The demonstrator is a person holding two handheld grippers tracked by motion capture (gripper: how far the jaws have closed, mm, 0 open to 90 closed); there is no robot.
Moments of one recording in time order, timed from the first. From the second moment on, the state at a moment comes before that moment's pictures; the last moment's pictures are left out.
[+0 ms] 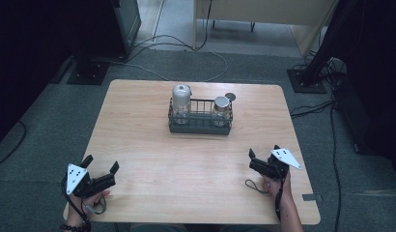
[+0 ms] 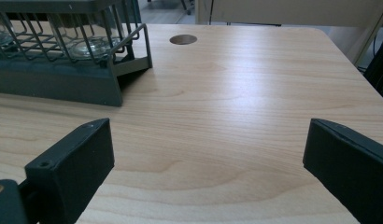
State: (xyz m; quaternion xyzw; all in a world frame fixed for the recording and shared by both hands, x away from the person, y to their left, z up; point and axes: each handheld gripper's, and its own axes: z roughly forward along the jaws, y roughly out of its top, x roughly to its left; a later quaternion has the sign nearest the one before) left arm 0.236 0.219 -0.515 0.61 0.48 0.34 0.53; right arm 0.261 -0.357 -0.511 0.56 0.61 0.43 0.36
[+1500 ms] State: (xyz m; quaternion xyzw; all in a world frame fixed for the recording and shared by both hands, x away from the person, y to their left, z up) left arm 0.236 0.218 -0.515 0.61 0.48 0.35 0.53; right arm 0.205 -0.434 -0.512 0.60 0.57 0.42 0.38
